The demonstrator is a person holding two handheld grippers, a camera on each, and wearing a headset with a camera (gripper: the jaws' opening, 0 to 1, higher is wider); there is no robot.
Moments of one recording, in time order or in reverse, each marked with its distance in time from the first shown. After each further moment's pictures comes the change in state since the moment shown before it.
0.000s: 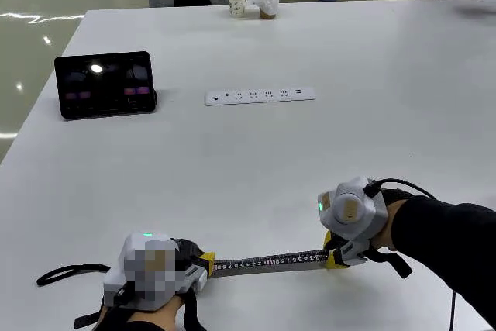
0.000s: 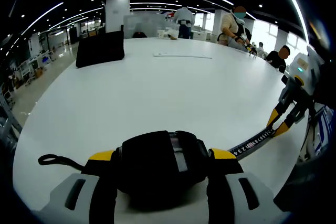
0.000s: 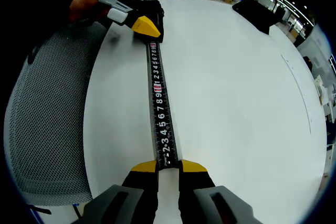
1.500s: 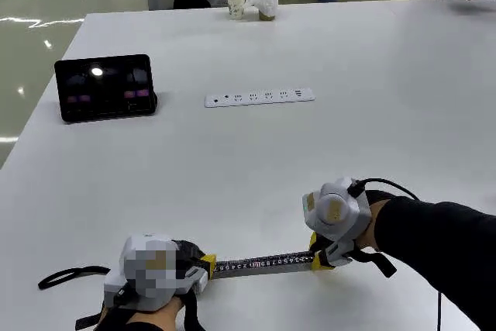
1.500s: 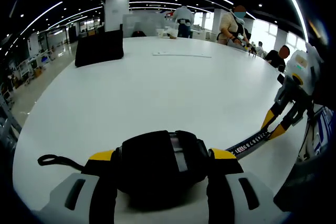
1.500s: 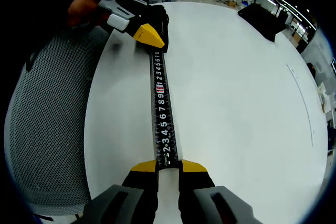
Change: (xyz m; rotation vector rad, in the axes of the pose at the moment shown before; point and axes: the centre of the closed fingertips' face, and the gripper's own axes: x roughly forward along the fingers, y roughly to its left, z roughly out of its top) left arm 0.000 -0.001 0.000 0.000 0.010 -0.008; right arm 0.008 0.003 0.025 -0.026 -0.027 0.018
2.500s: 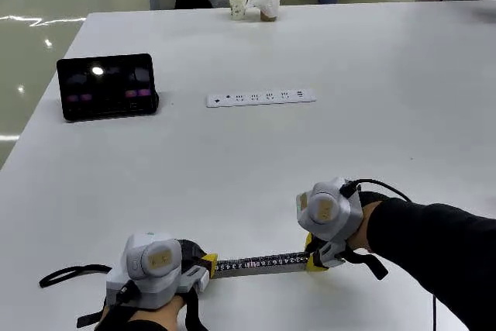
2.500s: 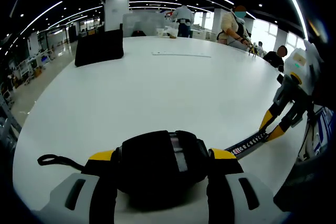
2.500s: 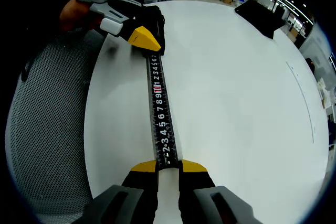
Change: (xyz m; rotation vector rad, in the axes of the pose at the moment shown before) left arm 0.000 0.000 0.000 -0.001 0.003 -0.001; right arm 0.003 0.000 0.009 0.034 0.007 -0.001
